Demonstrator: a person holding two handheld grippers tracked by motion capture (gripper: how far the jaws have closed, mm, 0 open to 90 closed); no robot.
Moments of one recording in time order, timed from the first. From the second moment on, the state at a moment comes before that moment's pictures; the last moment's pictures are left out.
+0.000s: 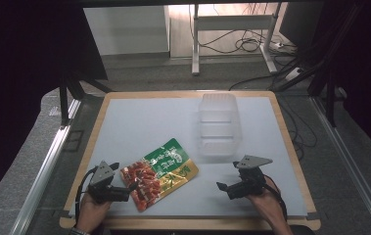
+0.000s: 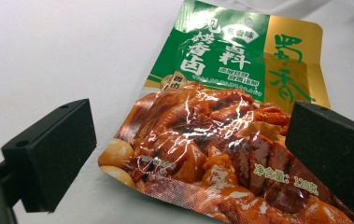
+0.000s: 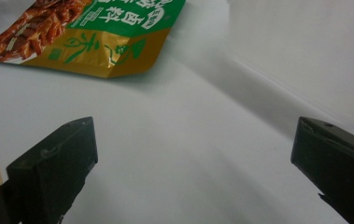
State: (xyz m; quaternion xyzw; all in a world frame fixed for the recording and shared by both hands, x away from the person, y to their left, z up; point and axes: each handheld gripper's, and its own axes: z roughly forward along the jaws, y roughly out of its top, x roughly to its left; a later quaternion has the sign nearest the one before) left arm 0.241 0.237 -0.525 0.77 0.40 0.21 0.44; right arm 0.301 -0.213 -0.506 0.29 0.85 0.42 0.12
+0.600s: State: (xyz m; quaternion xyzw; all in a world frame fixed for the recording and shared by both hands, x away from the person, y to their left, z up) left arm 0.240 0.232 -0.524 0.78 0.40 0.20 0.43; right arm 0.311 -0.180 -0.510 0.27 0.87 0.41 0.07
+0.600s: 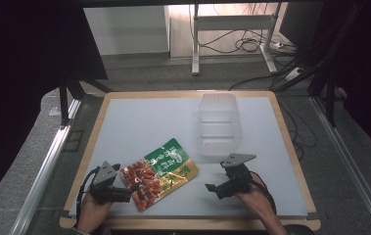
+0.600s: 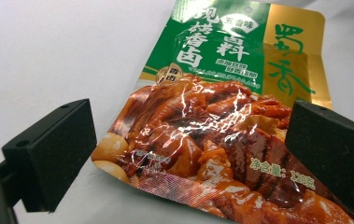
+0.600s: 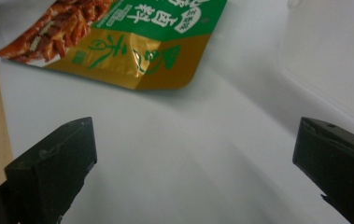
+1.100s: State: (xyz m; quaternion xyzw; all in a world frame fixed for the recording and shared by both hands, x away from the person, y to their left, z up) left arm 0.239 0.232 -0.524 0.78 0.40 0.21 0.42; right arm 0.318 -0.149 -0.511 0.27 0.87 0.41 0.08
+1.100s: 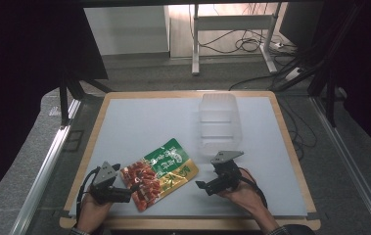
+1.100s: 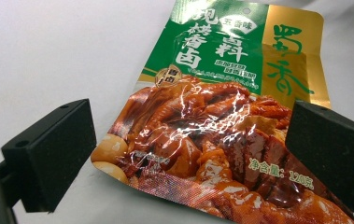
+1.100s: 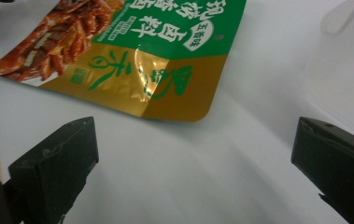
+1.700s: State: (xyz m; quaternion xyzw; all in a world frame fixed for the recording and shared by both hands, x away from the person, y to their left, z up) left arm 0.240 0.234 -0.524 0.78 0.41 0.21 0.42; right arm 0.339 -0.116 -0.517 0.26 0.89 0.36 0.06
